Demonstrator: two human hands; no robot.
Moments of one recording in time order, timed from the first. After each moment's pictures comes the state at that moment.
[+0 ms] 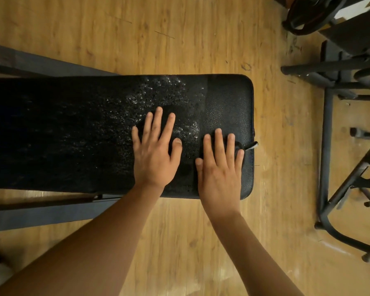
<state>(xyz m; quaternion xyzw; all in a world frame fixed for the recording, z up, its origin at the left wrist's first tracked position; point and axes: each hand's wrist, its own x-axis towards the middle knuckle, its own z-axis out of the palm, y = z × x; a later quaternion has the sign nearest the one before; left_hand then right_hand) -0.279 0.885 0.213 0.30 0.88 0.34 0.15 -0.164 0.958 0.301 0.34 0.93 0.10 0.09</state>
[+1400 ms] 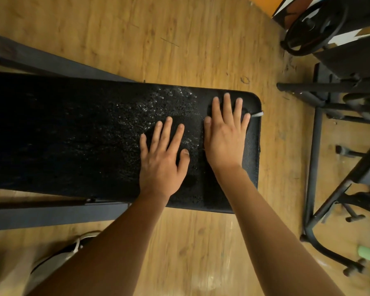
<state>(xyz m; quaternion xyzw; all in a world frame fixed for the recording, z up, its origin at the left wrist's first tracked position) -0.279 0.885 0.212 0.29 0.87 0.36 0.15 -0.262 1.025 0.296 0.34 0.94 0.08 0.07</state>
